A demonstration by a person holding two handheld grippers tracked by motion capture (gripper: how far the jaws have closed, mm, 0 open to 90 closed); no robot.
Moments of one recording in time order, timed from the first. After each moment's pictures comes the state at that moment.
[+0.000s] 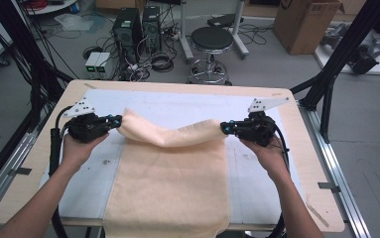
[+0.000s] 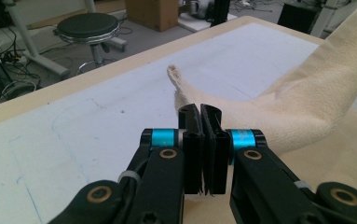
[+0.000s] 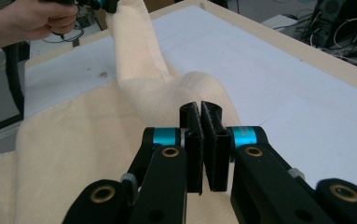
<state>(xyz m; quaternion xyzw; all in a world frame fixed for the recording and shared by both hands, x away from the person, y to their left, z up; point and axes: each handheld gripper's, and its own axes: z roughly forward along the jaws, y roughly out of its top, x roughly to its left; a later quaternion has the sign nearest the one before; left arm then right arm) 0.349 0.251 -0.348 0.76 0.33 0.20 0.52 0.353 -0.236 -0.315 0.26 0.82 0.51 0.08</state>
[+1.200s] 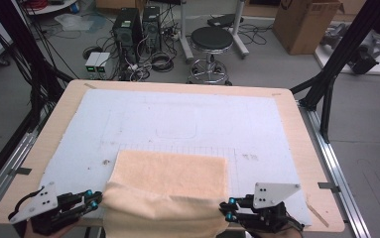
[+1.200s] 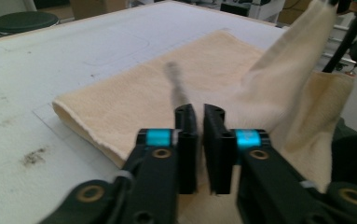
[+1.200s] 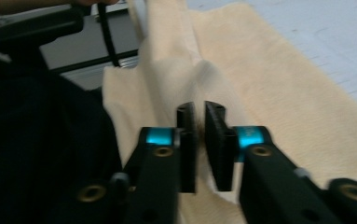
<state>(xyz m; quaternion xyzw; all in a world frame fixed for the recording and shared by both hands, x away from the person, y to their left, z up) 0.165 0.288 -0.405 0.77 0.25 0.15 0.57 0.179 -0.233 -0.364 0.16 0.85 0.50 0.03</state>
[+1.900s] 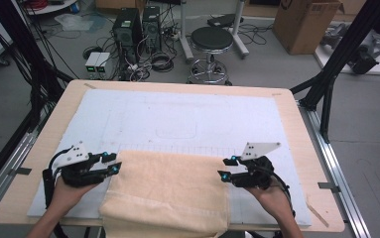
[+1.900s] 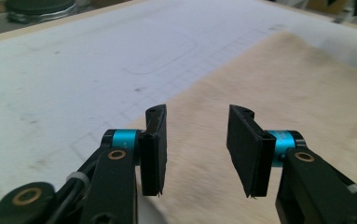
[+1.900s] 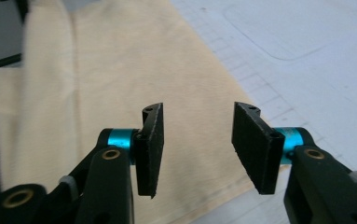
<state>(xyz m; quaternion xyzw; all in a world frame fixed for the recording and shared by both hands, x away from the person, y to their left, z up) 0.285 0.258 -0.406 0.78 0.31 0.16 0.51 0.285 -0.230 -0.376 0.24 0.86 0.43 0.09</state>
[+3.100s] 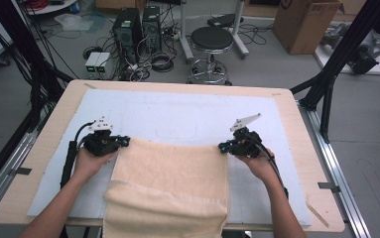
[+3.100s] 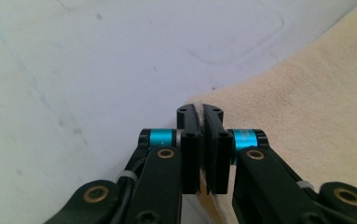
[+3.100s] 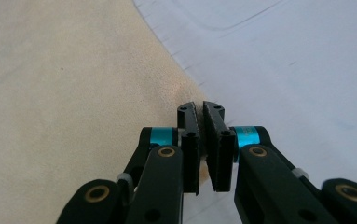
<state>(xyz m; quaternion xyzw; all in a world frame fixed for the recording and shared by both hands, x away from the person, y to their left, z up) 0.376 0.235 -0.412 0.80 0.37 0.16 0.44 0.382 -0.227 -0.398 0.28 0.89 0.36 0.06</state>
